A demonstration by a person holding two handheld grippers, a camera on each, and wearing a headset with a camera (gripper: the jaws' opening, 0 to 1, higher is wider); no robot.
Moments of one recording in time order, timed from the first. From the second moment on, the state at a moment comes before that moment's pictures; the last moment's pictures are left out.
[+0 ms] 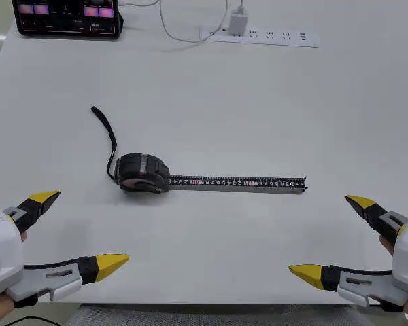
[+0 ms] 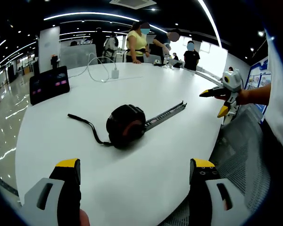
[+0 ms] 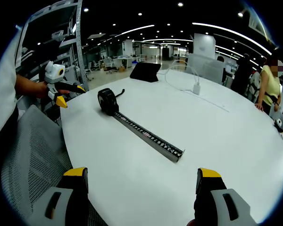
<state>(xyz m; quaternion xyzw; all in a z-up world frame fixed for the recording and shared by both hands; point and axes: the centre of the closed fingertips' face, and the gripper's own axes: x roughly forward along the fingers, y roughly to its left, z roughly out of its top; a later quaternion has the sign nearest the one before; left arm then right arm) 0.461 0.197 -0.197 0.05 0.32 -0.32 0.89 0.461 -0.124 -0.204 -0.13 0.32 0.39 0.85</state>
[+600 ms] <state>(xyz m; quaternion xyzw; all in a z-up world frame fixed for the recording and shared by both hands) 0.465 0.194 -0.195 0.04 0.32 -0.31 0.89 0.463 -0.123 -0.203 -0.13 0.32 0.39 0.86</state>
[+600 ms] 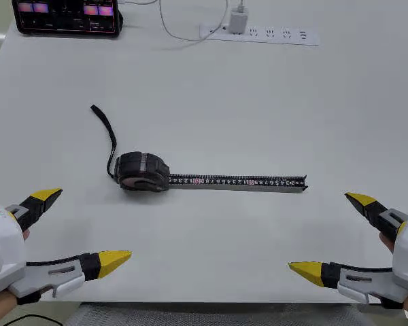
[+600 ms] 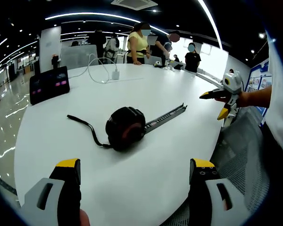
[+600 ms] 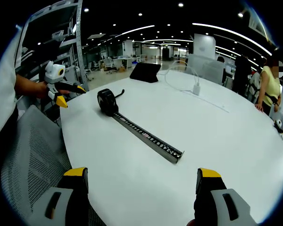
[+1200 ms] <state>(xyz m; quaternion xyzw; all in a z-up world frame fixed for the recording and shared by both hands) 0.467 0.191 -0.195 0.03 0.31 -0.32 0.89 0.466 -0.123 -0.202 -0.13 0.32 0.39 0.86</state>
